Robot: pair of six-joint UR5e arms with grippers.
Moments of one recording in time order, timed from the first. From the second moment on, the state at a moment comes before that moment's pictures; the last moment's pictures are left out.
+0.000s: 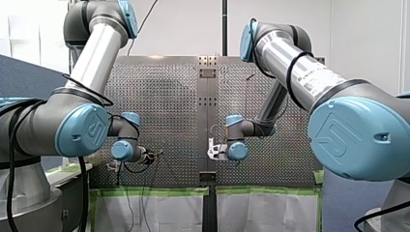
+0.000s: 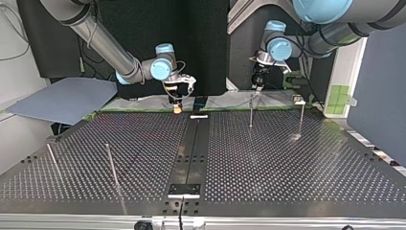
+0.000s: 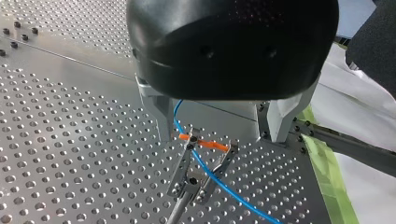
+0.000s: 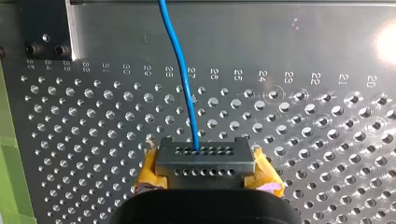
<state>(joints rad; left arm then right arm) -0.04 -2.16 -2.20 -2.20 -1.44 -1.67 2.19 -0.63 1.43 -0.60 1.67 1.59</state>
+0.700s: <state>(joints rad) -0.06 -2.16 -2.20 -2.23 -1.44 -1.63 2.19 -0.63 1.43 -0.60 1.67 1.59</state>
